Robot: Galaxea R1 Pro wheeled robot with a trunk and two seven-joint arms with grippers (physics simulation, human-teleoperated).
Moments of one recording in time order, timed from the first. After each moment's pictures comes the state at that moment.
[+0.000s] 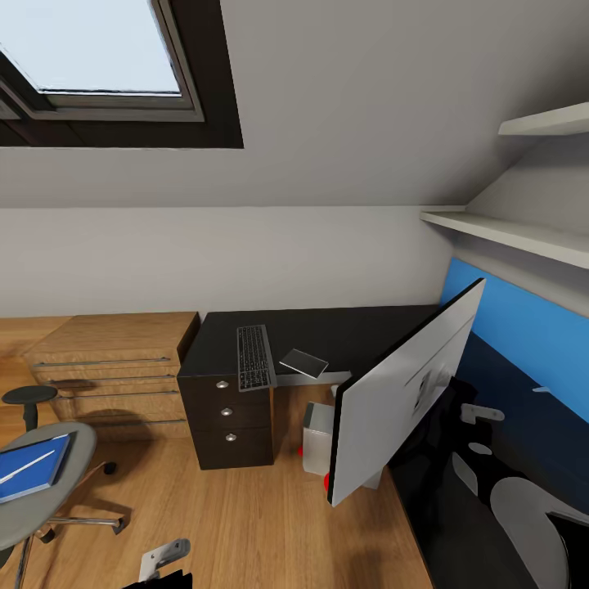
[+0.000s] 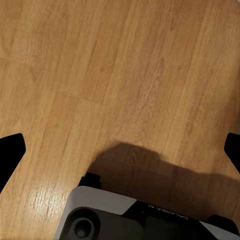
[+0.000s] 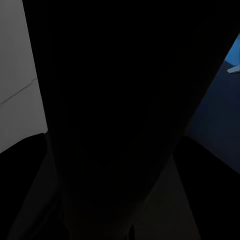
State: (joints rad) left arm -0.07 -0.10 0.22 -1.09 0.11 0.62 0.16; right arm -0.85 -0.21 -0.28 -0.14 0.15 -0.28 -0.19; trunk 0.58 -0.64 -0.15
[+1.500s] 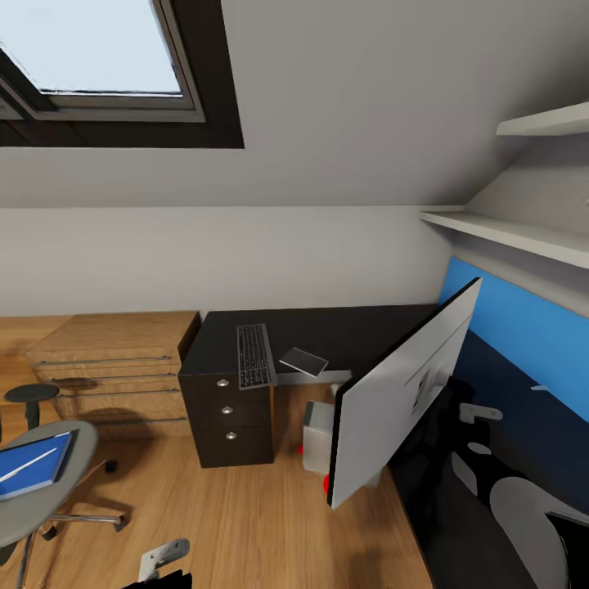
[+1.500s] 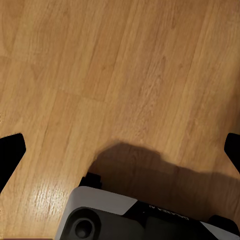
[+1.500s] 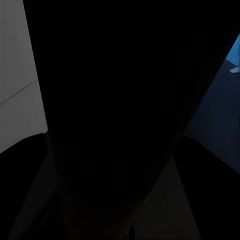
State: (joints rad) left arm -0.07 -0.10 0.22 -1.09 0.11 0.62 0.16; right arm -0.85 -0.20 -0.28 -0.14 0.15 -0.28 -0.18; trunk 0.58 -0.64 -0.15
